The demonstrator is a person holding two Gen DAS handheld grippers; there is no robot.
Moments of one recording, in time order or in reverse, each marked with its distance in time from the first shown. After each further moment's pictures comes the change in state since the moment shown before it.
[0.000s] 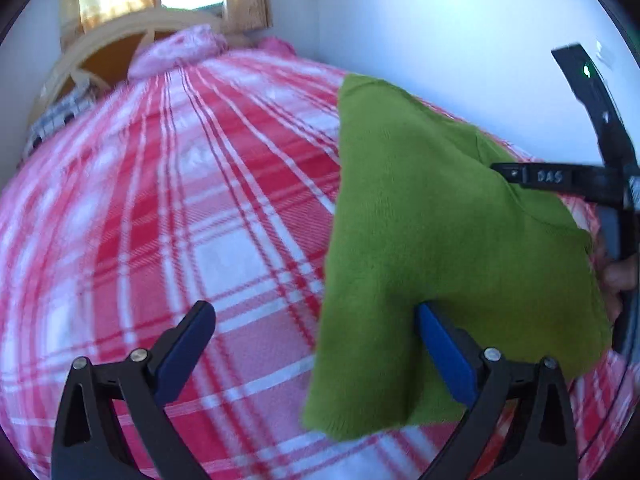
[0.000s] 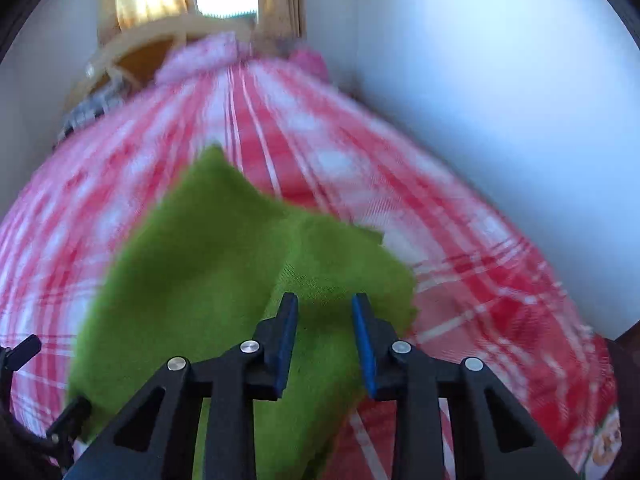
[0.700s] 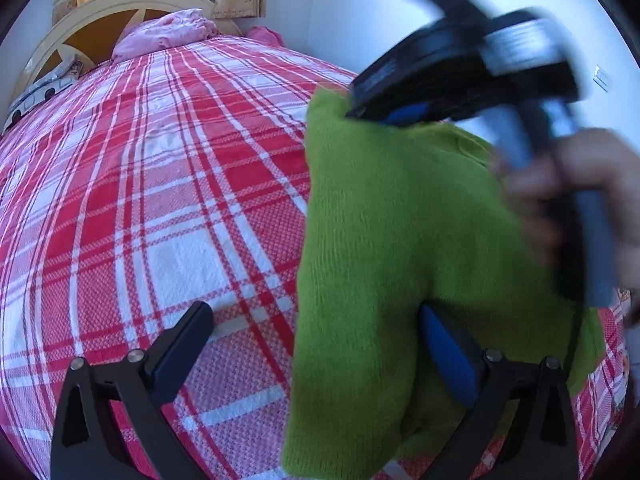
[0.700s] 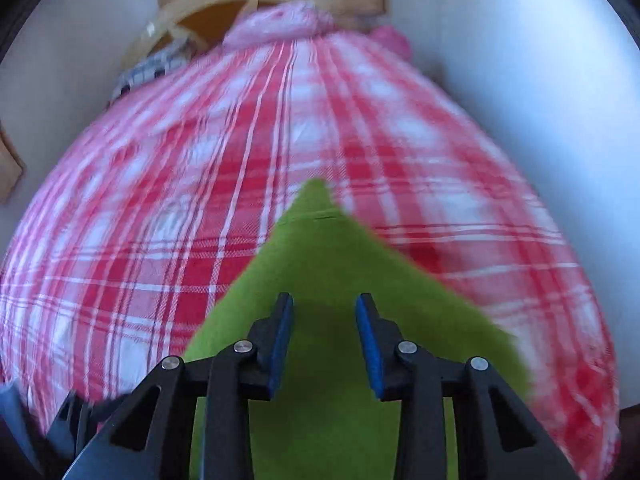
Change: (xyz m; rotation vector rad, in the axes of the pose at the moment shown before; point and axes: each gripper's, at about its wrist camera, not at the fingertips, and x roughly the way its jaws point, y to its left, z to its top) left arm 0.013 0.001 0.003 -0.043 0.015 -0.097; right arm 0.054 0.093 0.084 -0.140 0.094 0.179
